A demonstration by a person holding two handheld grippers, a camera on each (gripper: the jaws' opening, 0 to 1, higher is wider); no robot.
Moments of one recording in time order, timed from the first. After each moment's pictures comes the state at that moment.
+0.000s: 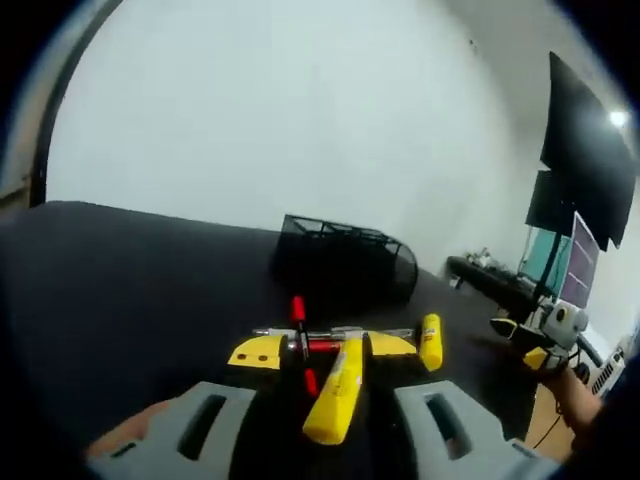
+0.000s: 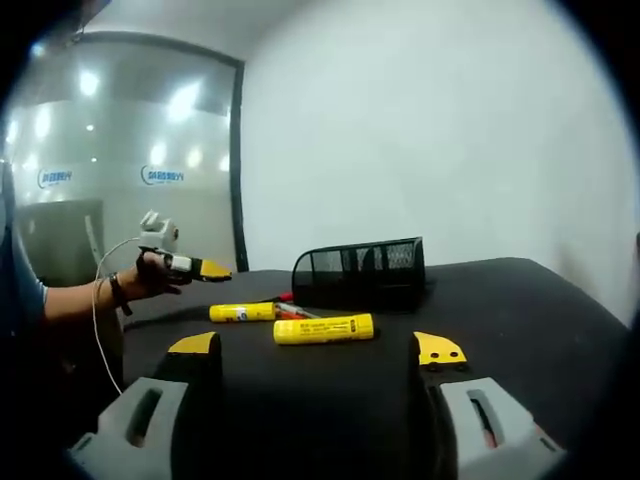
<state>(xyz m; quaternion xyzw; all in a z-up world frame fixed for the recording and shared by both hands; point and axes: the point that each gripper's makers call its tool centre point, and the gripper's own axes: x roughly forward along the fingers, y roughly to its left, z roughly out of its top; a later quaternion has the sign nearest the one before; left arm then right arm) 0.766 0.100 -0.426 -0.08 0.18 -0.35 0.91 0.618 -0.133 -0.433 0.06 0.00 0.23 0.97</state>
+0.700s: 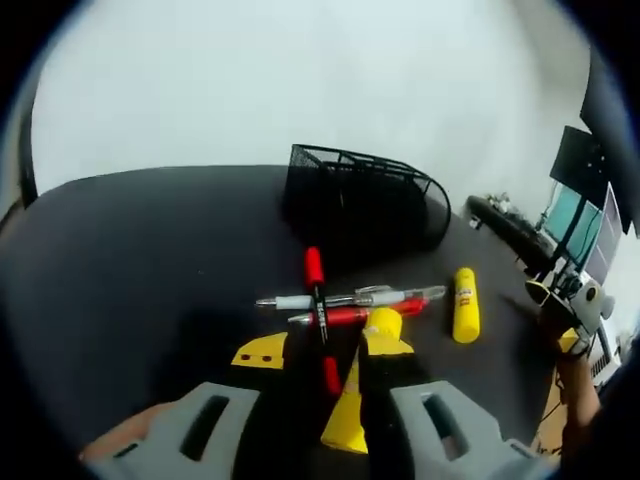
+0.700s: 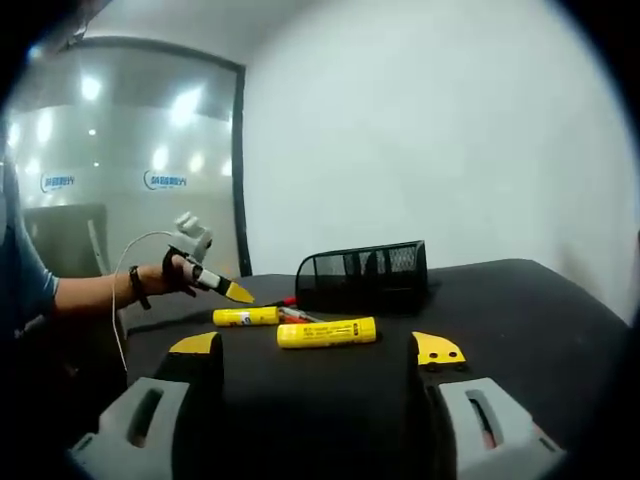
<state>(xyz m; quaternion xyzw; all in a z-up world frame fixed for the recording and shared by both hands) 0.782 0.084 -0.469 -0.01 0.31 -0.33 0.89 0.616 -0.133 -0.430 0.07 -0.01 0.23 0.97</state>
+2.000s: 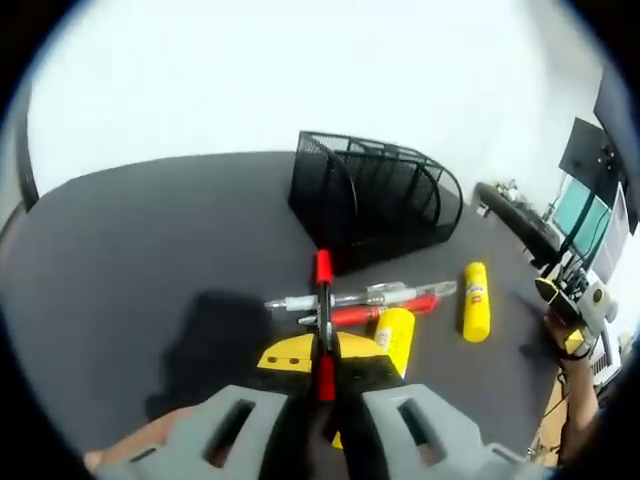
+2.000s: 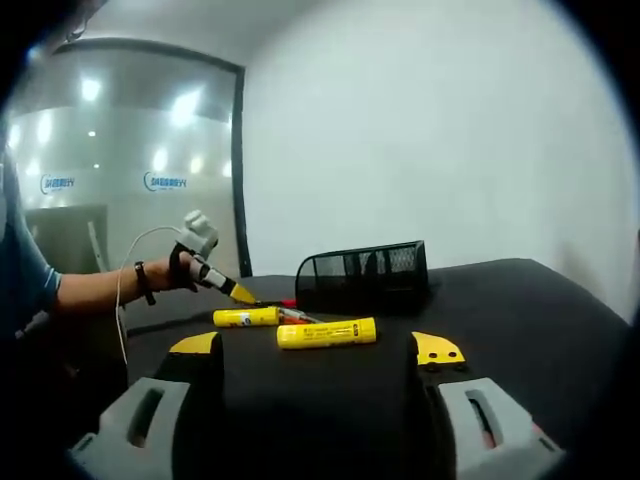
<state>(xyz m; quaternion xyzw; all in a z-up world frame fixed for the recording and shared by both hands) 0.786 0.091 -0.462 0.00 0.33 -0.32 0.89 0.617 -0.135 -0.429 0.07 -0.01 0.23 0.97</state>
